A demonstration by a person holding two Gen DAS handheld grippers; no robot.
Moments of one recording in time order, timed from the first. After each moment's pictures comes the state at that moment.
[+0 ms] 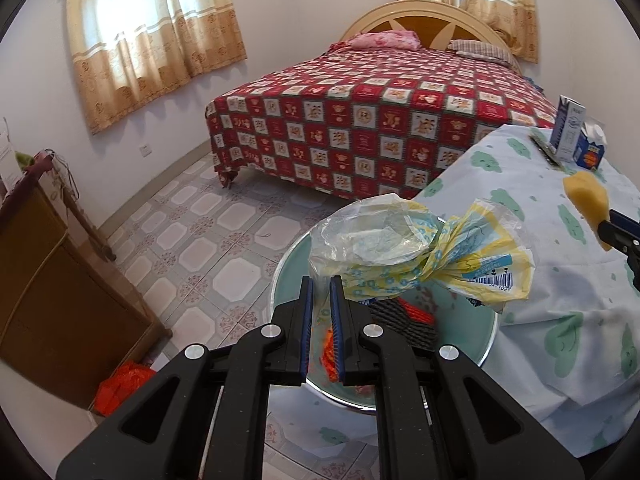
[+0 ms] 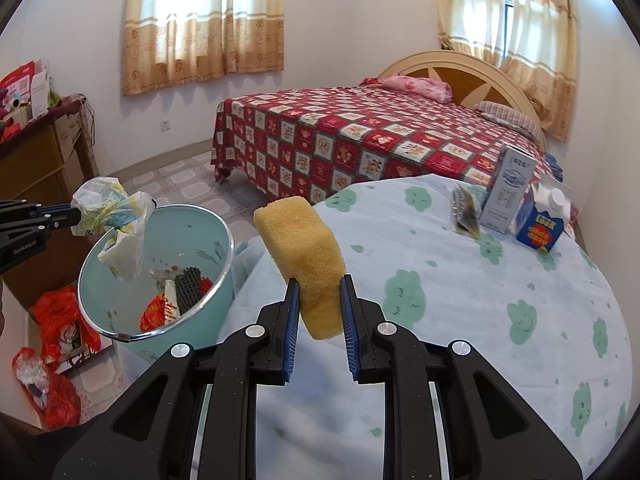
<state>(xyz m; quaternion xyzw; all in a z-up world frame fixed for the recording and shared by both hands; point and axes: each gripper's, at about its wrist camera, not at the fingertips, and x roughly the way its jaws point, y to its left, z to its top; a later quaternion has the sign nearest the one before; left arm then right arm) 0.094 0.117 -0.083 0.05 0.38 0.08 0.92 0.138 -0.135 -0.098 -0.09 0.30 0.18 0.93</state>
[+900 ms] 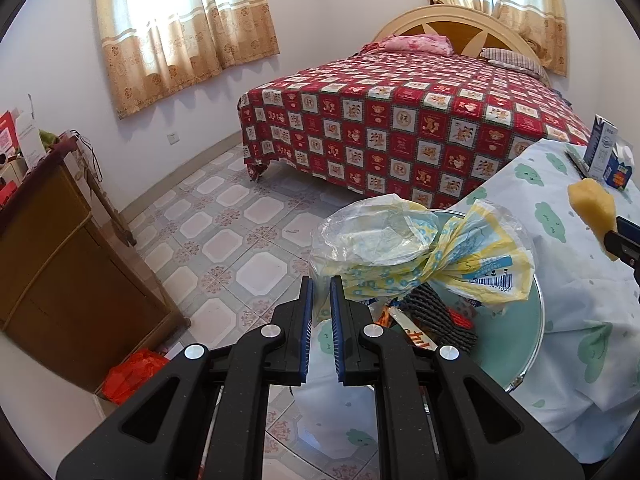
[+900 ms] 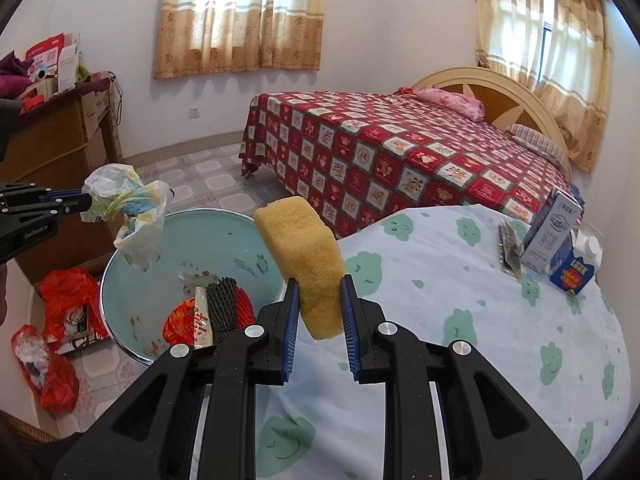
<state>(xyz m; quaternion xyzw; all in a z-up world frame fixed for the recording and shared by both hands) 0.091 0.159 -0.082 0.03 0.37 0.13 0.92 0.144 -0.078 -0.094 -0.13 0.29 0.22 0.92</state>
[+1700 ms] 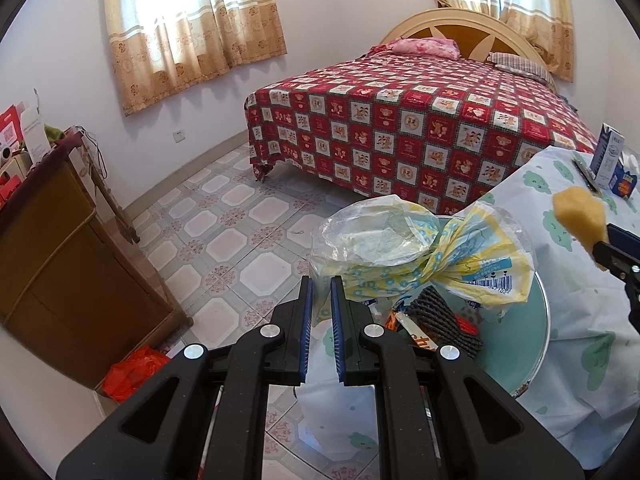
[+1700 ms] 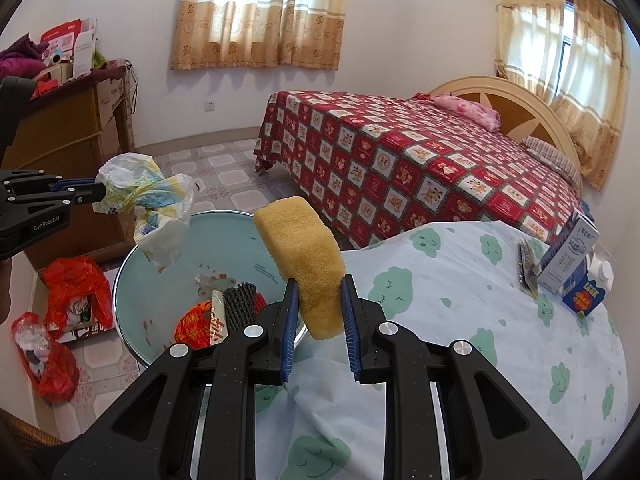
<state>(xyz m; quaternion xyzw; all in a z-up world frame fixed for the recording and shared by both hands) 0.093 0.165 -0.081 0.03 0.37 0.14 0.92 0.145 -0.048 -0.093 -0.15 0.29 0.24 0.91</state>
